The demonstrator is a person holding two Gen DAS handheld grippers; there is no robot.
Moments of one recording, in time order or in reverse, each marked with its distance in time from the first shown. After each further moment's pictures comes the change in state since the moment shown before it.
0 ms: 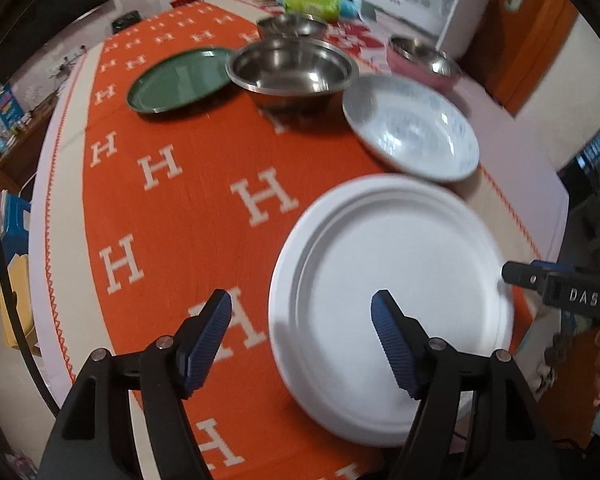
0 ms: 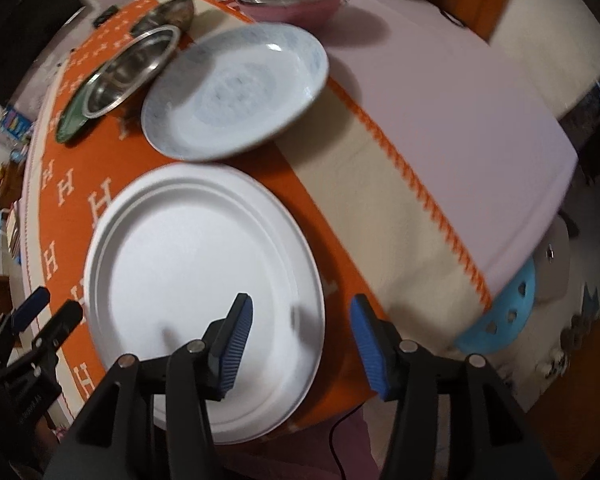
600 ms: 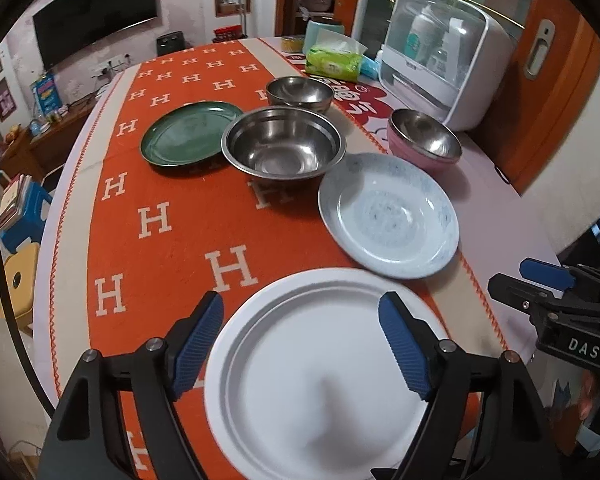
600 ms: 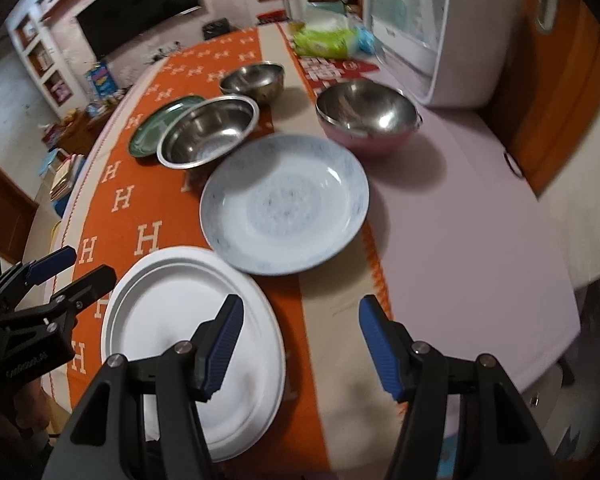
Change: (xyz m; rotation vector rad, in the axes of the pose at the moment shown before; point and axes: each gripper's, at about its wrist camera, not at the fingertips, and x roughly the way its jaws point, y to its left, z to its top) left arm -0.020 -0.054 0.037 -0.156 -0.160 0.071; right arm -0.049 -0.007 0.058 -0.363 -0.242 0.131
